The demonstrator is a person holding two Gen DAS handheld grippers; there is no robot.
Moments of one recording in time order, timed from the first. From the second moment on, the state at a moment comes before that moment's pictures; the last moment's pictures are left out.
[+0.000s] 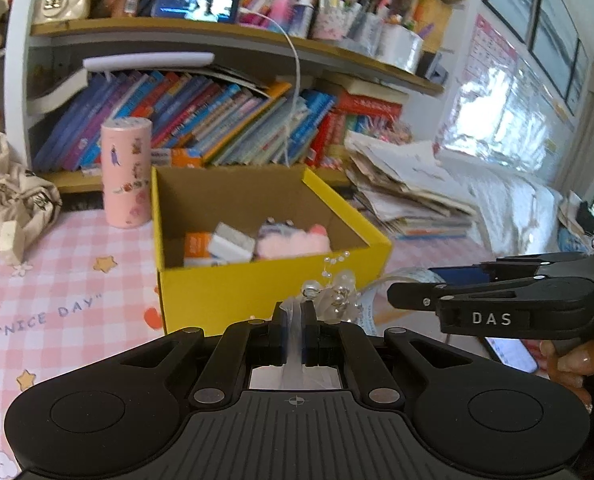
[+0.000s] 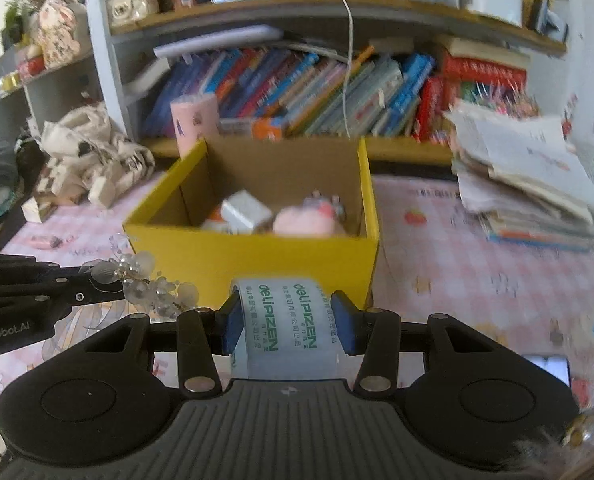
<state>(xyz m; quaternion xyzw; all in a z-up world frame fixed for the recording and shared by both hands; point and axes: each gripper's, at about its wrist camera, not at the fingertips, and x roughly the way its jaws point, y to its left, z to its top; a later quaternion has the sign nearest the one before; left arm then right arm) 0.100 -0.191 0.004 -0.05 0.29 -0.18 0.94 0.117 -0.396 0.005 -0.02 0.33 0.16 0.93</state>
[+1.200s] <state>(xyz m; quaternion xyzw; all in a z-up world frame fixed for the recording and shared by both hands) 0.258 -0.200 -0.016 0.02 0.35 -0.07 0.93 0.348 -0.331 -0.015 -0.09 0.33 0.26 0.90</state>
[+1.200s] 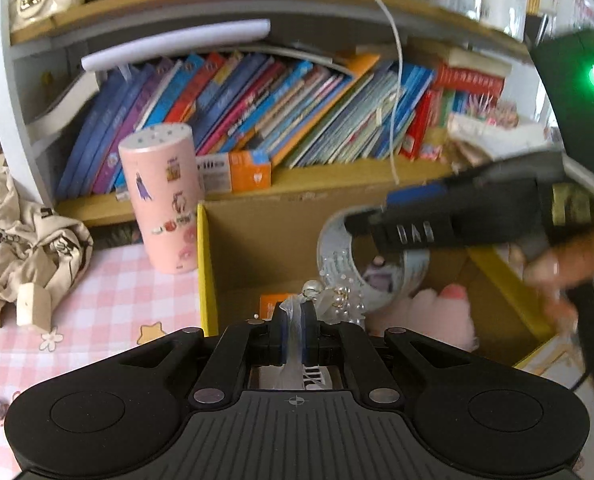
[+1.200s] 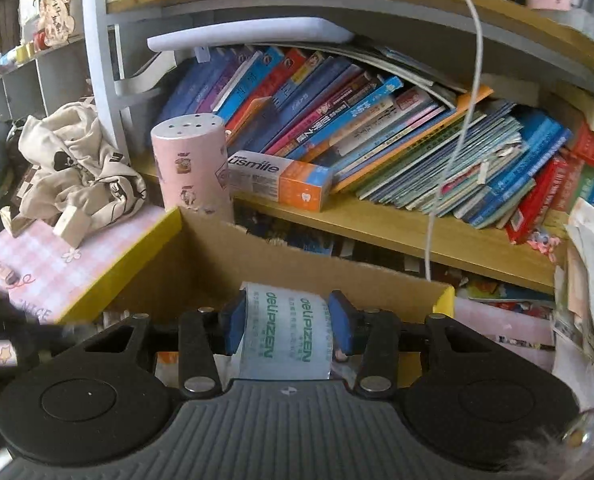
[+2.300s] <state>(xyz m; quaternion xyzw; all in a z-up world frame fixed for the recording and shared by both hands) 0.254 -0.215 -0.007 0.06 0.35 -0.05 0.93 0.365 -0.340 -0.020 -0.05 0.35 0.23 0.90</state>
